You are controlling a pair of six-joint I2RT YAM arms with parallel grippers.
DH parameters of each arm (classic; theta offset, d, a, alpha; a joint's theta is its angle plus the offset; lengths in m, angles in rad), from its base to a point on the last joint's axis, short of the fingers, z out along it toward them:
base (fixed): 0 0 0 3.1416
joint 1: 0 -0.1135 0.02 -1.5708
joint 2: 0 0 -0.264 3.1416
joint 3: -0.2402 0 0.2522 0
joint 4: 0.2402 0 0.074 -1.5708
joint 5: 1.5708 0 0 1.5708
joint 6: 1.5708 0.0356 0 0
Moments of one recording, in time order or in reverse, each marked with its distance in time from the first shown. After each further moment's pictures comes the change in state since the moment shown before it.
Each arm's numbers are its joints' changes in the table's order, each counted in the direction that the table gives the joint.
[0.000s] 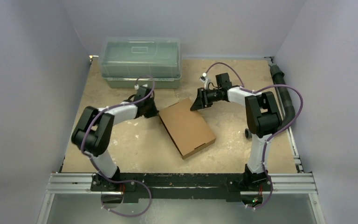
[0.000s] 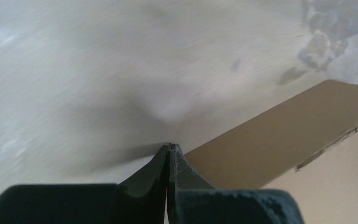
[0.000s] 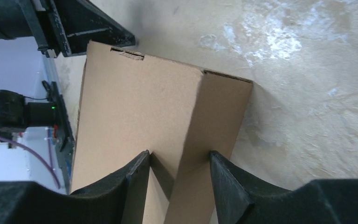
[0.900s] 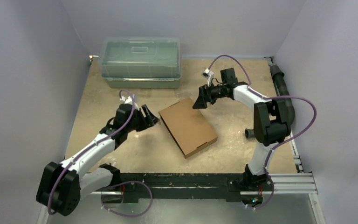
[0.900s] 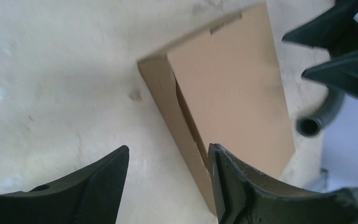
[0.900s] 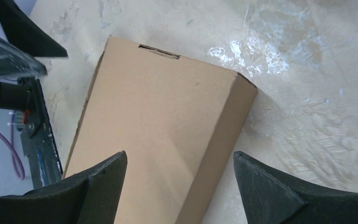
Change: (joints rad) left arm 0.051 0.562 0.245 0.021 0.061 -0.002; right arm 0.012 0.132 0.002 0.112 0.050 -0.180
